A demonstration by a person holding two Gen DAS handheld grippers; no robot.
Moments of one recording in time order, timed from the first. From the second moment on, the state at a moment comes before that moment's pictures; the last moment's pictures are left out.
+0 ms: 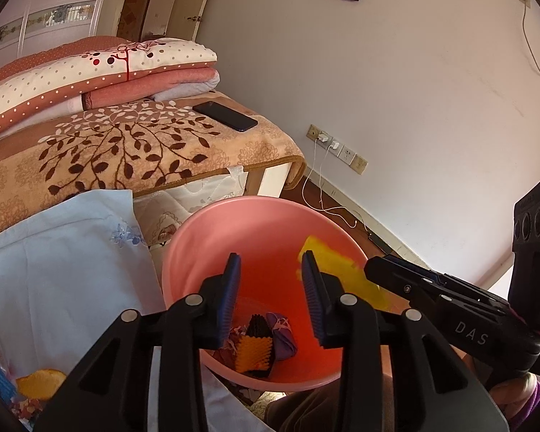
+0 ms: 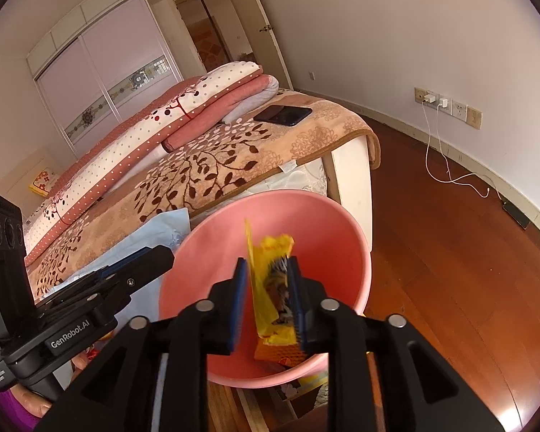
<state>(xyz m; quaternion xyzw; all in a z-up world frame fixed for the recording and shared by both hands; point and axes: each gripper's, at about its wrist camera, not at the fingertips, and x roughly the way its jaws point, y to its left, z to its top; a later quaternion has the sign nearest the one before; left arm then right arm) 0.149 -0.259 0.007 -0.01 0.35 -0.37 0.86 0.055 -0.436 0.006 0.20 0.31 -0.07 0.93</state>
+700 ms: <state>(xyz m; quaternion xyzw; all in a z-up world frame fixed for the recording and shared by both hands) 0.075 -0.180 0.020 0.00 0.31 -0.31 0.90 -0.004 -0.354 0.027 0.15 0.27 -0.02 0.95</state>
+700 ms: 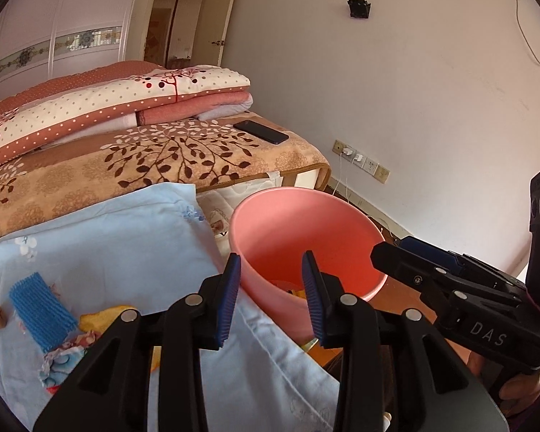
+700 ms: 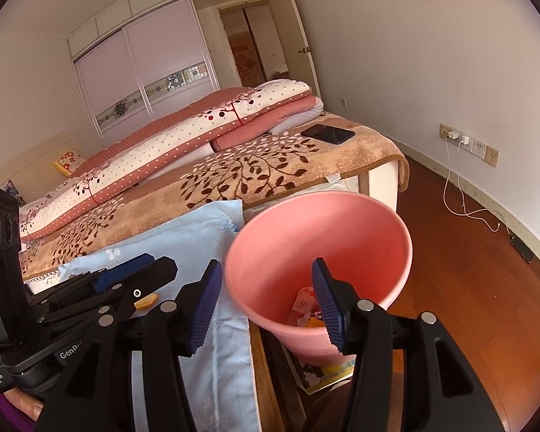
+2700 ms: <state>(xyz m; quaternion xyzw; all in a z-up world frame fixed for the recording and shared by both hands) 0.070 0.066 -0.007 -0.14 0.34 -0.08 0.93 0.080 -0.157 -0.025 0.01 0.39 0.21 0.90</state>
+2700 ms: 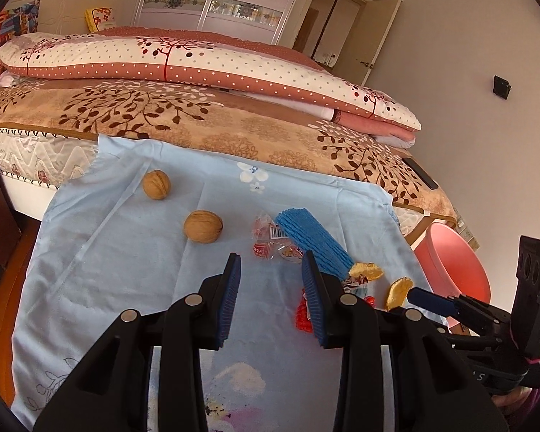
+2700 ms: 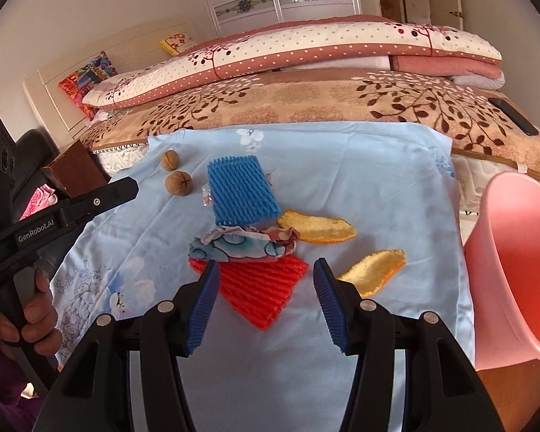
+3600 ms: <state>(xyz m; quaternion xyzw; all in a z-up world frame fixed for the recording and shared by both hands) 0.123 0.022 -0.038 -0.18 0.42 -0.10 0.88 0.120 -0.215 -0.061 0.06 0.45 0.11 0.89</state>
